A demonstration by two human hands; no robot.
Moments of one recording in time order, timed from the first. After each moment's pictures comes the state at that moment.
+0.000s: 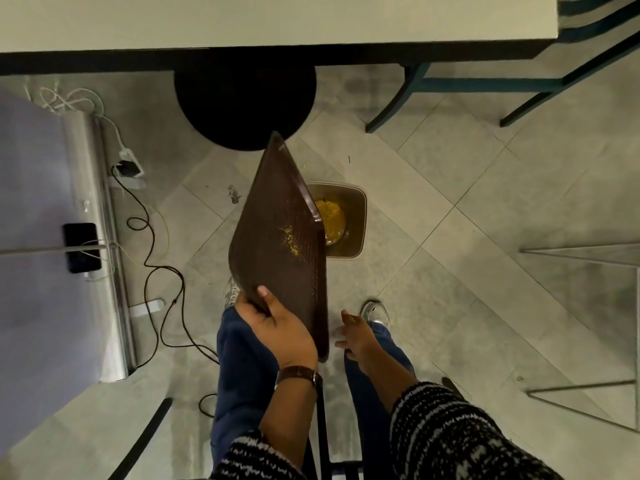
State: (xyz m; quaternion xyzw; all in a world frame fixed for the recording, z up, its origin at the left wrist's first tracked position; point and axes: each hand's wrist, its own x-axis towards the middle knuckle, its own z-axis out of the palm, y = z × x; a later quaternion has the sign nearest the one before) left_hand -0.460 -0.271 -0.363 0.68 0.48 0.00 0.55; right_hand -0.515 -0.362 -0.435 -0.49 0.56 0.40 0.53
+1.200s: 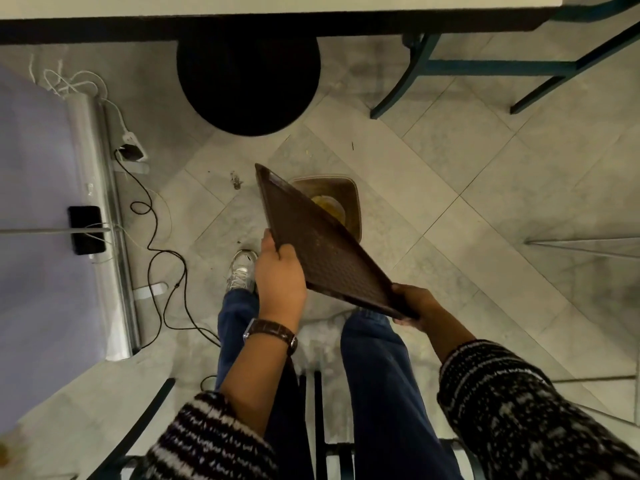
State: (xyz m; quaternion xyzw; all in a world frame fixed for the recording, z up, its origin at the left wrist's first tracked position) left_hand -0.418 -0.271 -0.346 0.77 0.32 -0.20 0.52; right_hand -0.514 -0.477 -0.450 -0.48 0.63 0.34 0.50
